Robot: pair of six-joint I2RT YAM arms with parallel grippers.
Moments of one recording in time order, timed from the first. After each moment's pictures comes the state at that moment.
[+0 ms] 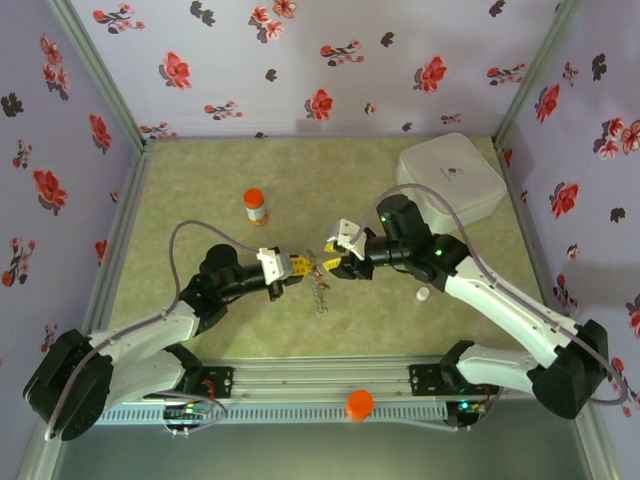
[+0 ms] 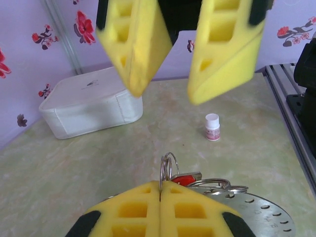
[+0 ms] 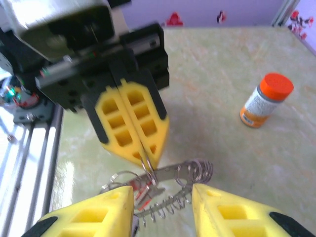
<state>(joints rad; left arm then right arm) -0.71 1.05 0.37 0.56 0.60 0.28 0.74 1.13 0.98 -0.44 -0.60 -0.47</state>
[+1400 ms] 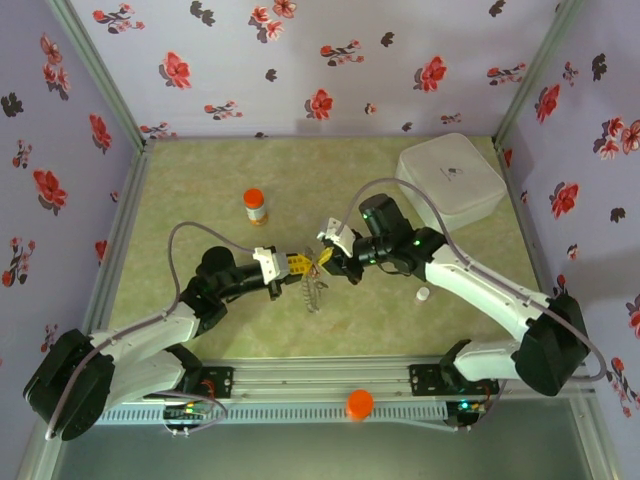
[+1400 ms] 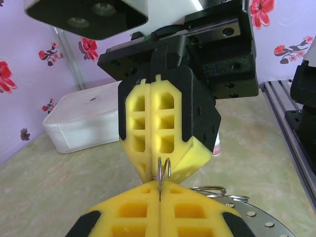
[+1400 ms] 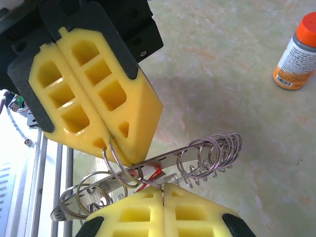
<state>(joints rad) -0.71 1.05 0.35 0.66 0.61 0.24 0.73 1.29 0.99 -0.45 -0.62 -0.36</state>
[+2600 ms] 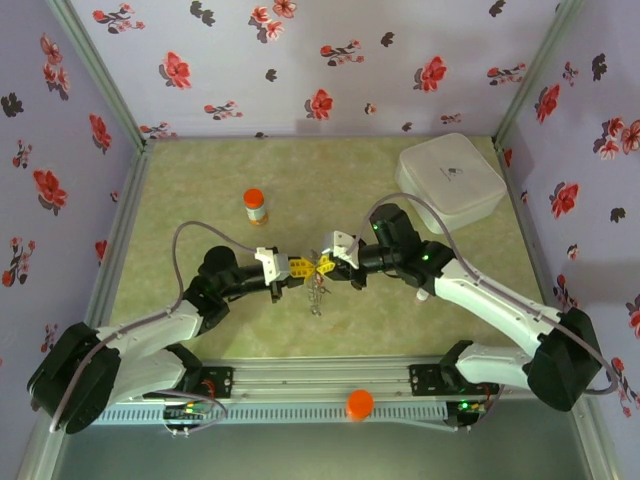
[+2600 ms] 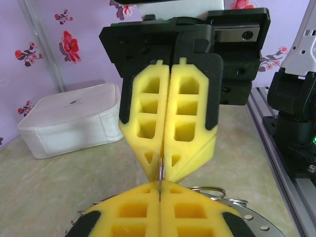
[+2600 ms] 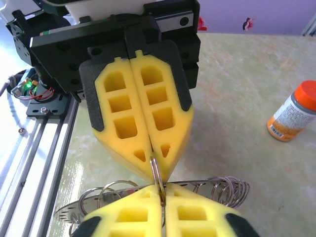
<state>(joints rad) -0.72 1.10 0.35 0.71 0.68 0.19 0.75 1.19 0.87 -0.29 -0.68 -0.52</state>
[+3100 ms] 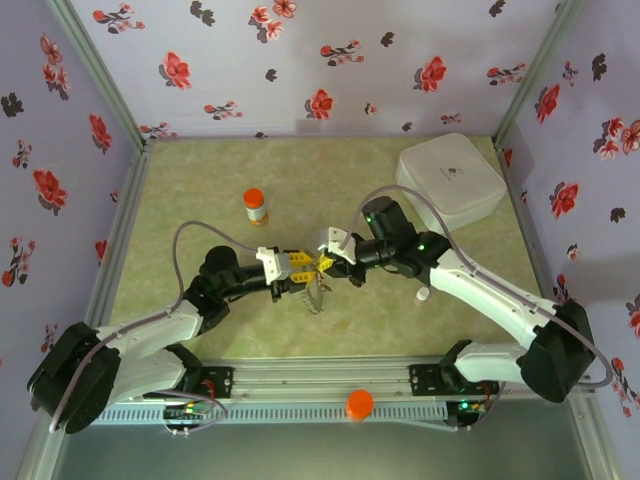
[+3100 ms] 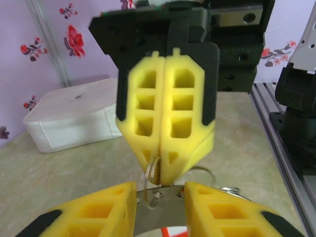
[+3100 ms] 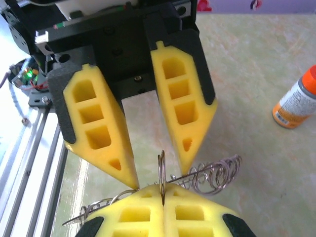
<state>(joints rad) -0.72 1.09 0.36 0.66 0.65 0.21 0.75 1.25 0.99 -0.46 -0.64 -0.57</state>
